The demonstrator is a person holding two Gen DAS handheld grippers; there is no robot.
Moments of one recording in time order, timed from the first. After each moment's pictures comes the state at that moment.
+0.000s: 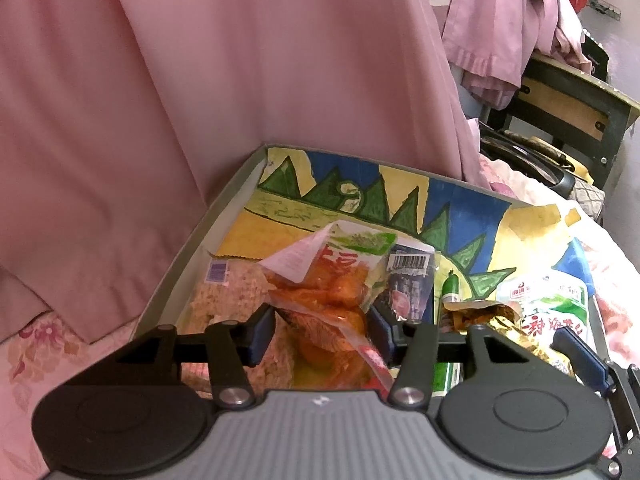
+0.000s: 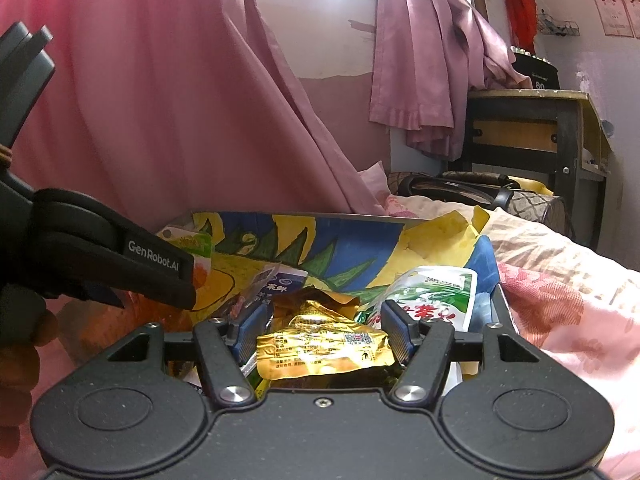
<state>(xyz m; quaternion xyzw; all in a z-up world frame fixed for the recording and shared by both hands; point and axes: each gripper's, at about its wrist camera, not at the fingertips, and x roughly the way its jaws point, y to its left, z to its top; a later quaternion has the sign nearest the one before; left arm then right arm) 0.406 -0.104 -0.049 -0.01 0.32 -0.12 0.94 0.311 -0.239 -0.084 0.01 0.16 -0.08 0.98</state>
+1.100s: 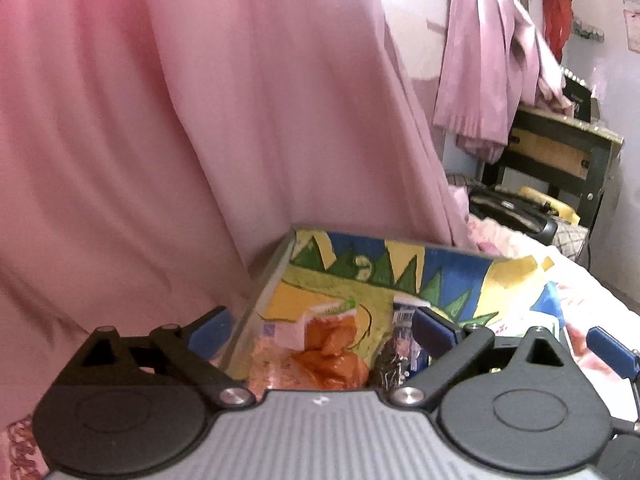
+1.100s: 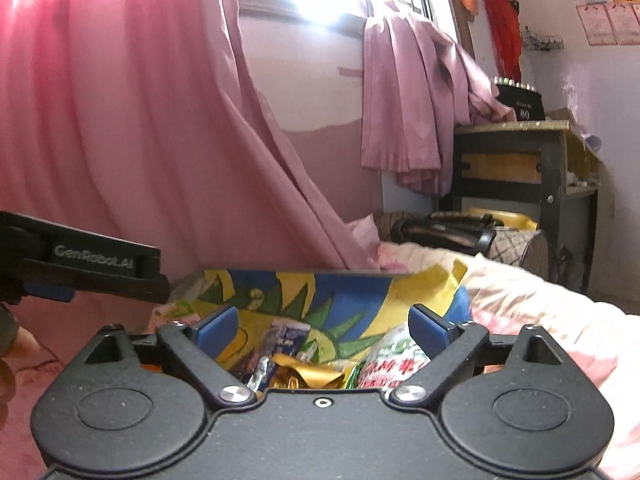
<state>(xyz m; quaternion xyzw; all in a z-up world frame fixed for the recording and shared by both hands) 0.347 -0.077 0.018 0.01 0.23 -0.10 0.97 0.275 -0.239 -0.029 0.03 0.11 -0.08 0.99</state>
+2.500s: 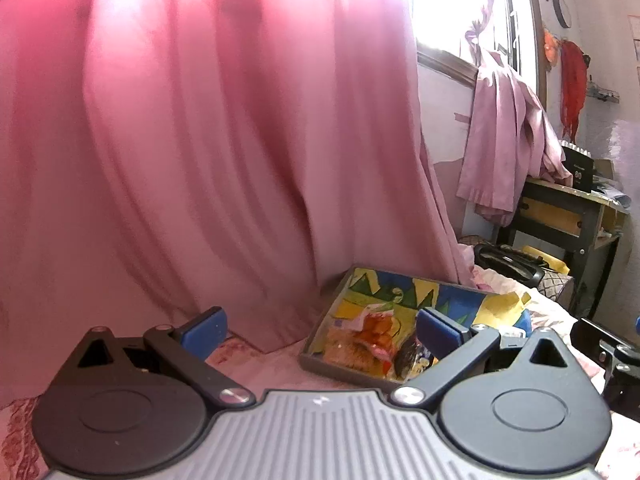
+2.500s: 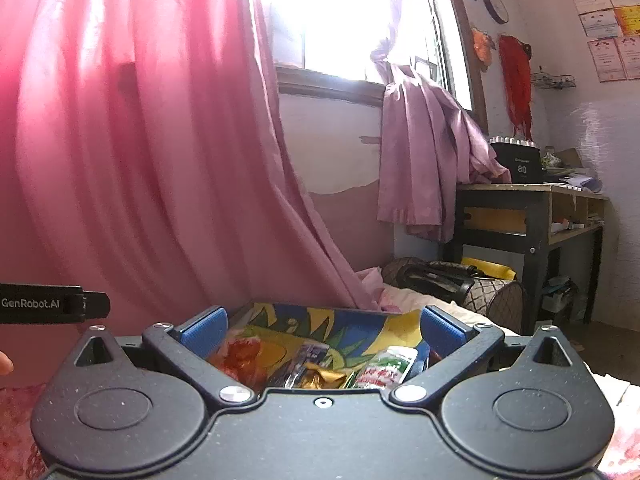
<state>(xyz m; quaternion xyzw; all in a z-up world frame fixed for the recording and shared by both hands) 0.177 -0.006 0.061 -0.03 0.15 -0.04 0.99 0.123 -0.230 0.059 0.01 0.09 -0.03 1.00</state>
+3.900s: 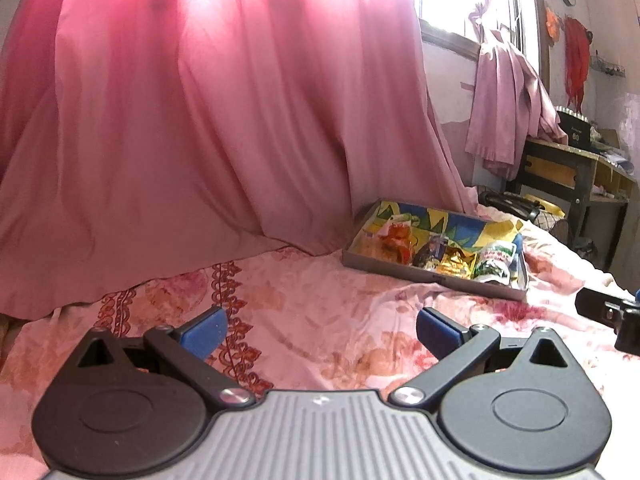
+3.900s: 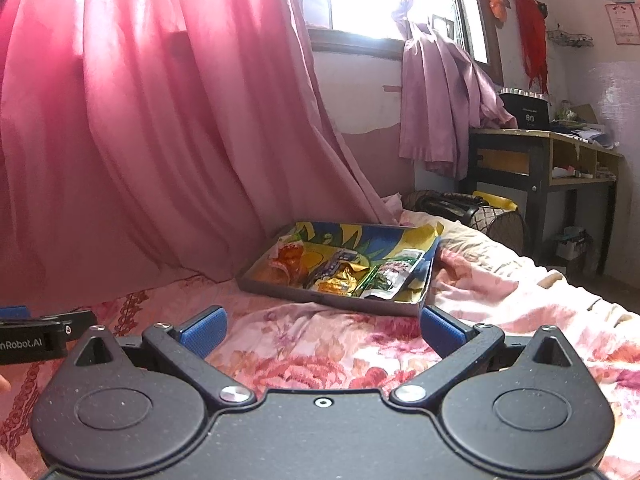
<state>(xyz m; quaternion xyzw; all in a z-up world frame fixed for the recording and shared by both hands) 0.011 0.017 0.020 -0.02 0.19 0.00 0.98 -0.024 -0.219 0.045 0.02 0.17 0.02 0.98</state>
